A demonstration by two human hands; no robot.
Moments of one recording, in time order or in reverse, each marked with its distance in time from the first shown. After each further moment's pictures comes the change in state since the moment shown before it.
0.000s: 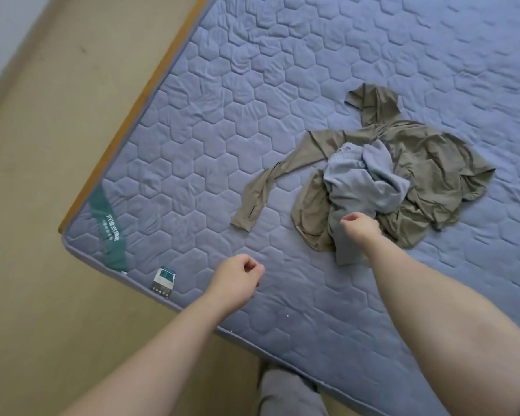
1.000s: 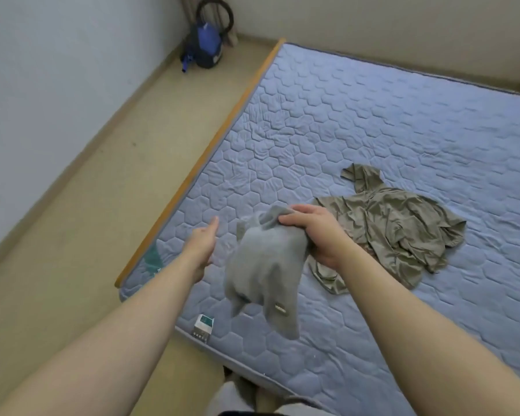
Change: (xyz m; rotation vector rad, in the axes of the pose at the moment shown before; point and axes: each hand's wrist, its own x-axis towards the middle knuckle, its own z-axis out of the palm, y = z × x) left_hand -0.059 0.040 -0.201 -0.515 0.244 -0.075; right_hand -0.318 -0.170 -0.064 0.956 -0.419 -0.602
